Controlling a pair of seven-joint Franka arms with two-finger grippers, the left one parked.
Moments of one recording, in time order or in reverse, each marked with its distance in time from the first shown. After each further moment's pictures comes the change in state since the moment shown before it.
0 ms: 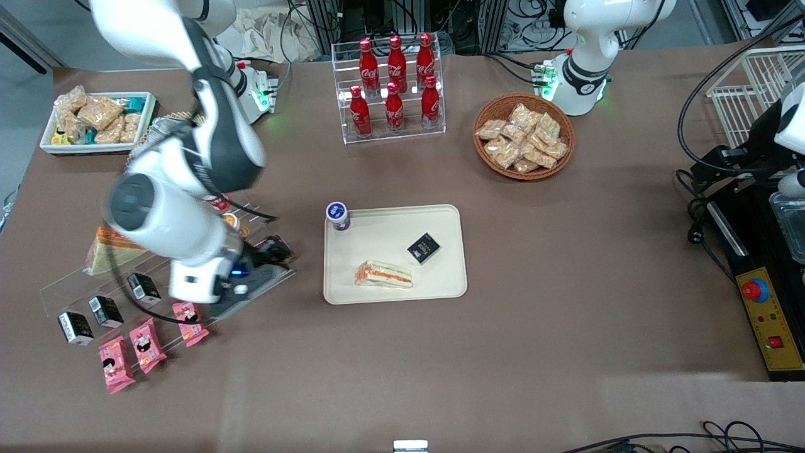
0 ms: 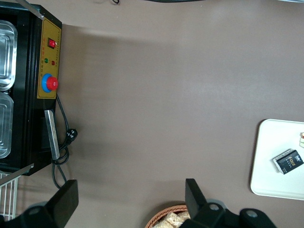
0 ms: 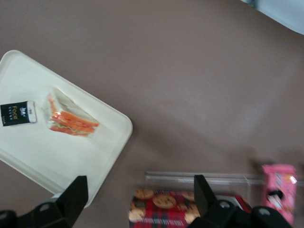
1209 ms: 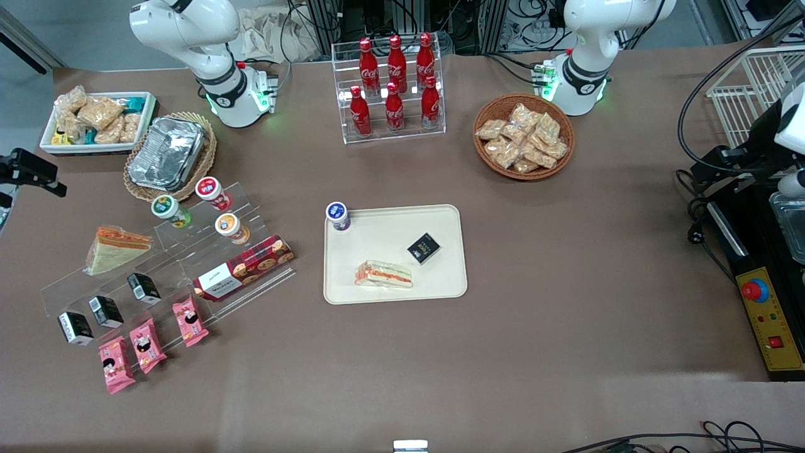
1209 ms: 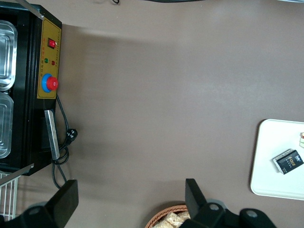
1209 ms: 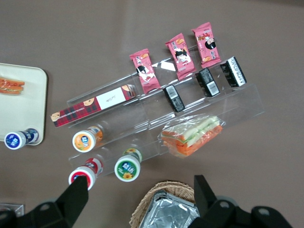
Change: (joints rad) arm -0.656 -0.427 0.300 -0.096 -0.261 -0.337 0.062
